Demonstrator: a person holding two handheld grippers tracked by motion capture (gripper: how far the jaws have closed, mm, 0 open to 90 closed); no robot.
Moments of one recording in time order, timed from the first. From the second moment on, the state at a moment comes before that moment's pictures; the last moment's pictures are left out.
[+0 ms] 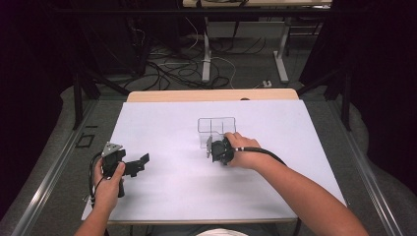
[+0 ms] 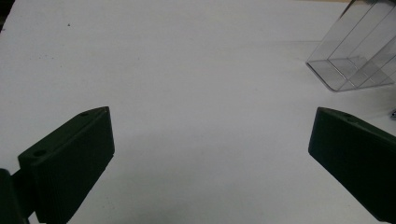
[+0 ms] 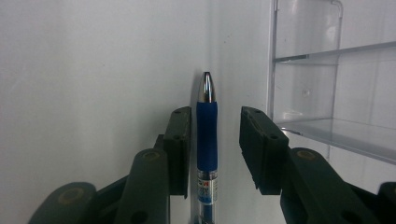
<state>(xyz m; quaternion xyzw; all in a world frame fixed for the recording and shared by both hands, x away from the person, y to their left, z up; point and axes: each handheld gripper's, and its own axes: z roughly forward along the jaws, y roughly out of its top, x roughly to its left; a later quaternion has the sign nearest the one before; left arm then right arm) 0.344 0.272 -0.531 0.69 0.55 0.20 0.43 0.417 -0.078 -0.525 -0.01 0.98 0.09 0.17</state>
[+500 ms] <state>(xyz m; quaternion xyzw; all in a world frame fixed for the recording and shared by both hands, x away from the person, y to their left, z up) 0.344 0.272 -0.531 0.69 0.55 0.20 0.43 0.417 -0.077 -0.531 -0.01 0.98 0.08 0.15</state>
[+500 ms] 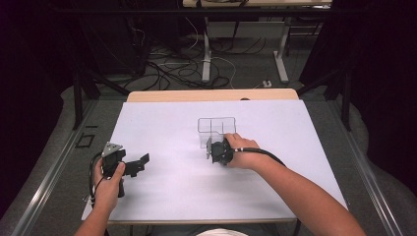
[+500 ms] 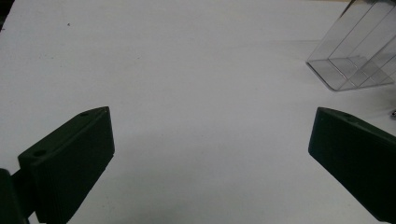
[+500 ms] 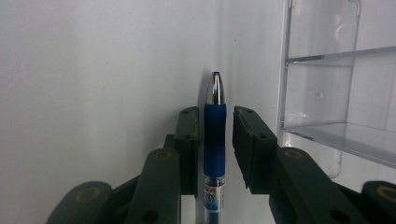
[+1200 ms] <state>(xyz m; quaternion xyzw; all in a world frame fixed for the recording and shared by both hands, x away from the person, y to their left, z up) 0.344 0.272 -0.531 0.69 0.55 0.20 0.43 0.418 -0.079 -0.532 0.00 0.98 0.09 0.15</state>
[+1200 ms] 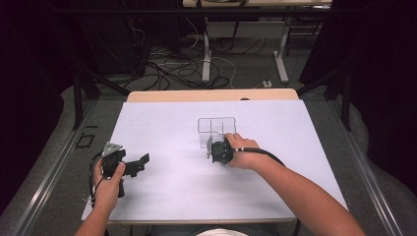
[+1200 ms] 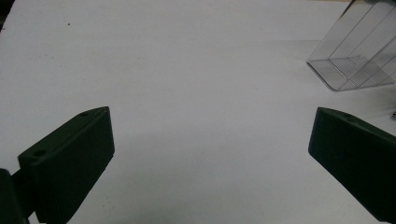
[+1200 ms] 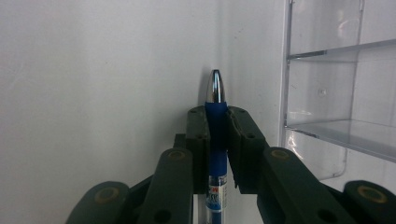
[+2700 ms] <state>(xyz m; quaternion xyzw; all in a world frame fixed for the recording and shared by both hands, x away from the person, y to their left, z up) 0.344 0.271 -0.532 0.69 0.55 0.20 0.43 0.411 -0.083 -0.497 0.04 0.98 0.09 0.15</state>
